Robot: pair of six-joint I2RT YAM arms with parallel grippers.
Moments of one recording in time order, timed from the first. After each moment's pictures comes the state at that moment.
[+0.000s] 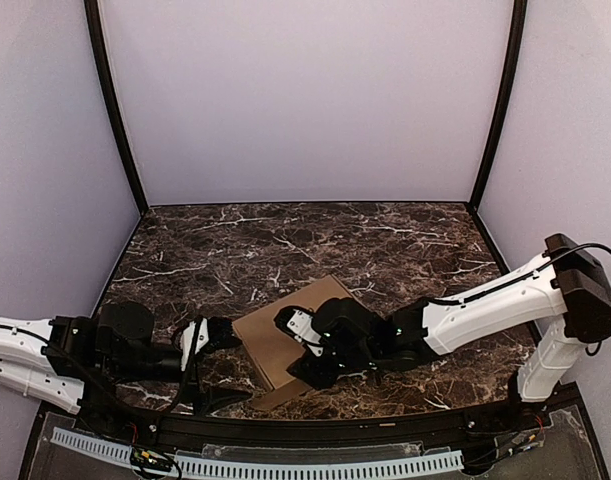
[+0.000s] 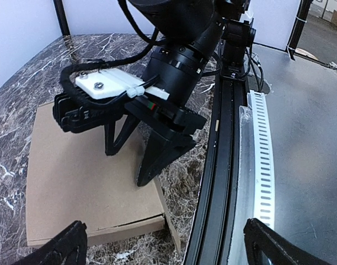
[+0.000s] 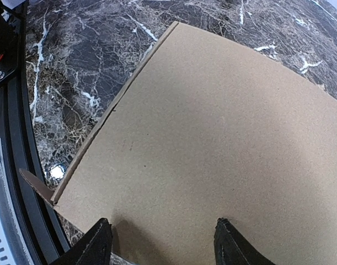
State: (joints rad) left arm -1.34 0.75 0.48 -0.20 -0.04 -0.02; right arm 1.31 1.69 0.95 -0.04 0.13 0.18
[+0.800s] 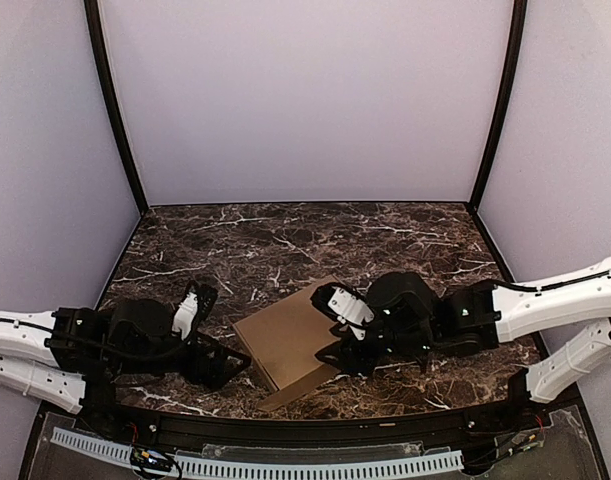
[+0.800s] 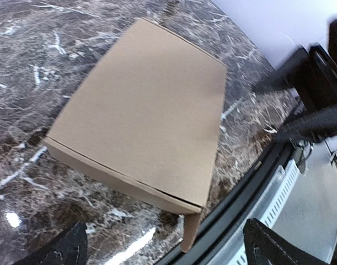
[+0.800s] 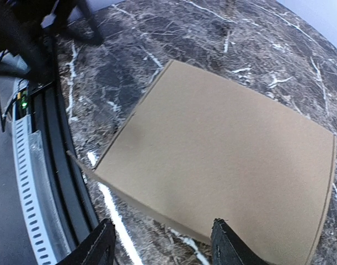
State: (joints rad) left arm -1.31 0.82 0.55 -0.38 -0.25 -0.75; right arm 1.28 1.35 0.85 -0.18 0.10 0.15
